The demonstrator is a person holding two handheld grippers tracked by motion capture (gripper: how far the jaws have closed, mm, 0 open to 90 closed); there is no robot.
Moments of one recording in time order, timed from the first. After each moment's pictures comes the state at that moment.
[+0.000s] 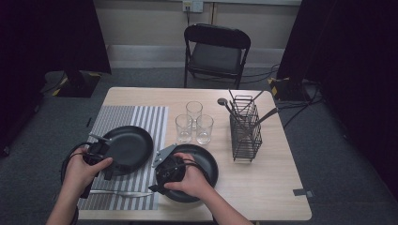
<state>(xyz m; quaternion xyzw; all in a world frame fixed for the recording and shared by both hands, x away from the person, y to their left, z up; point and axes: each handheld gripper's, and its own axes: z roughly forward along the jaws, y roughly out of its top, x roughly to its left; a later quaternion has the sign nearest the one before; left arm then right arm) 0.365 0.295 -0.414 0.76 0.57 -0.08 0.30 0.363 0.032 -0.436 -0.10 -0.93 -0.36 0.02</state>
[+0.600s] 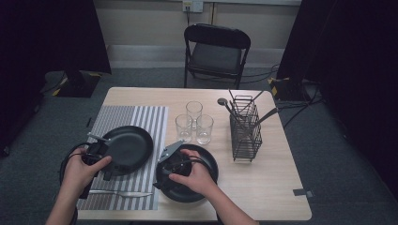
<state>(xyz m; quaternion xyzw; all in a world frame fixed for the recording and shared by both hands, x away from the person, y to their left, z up) 0.363 0.297 -0.413 0.76 0.56 -0.08 0.31 0.371 0.016 -0.432 -0.13 -0.92 -0.37 0.02</state>
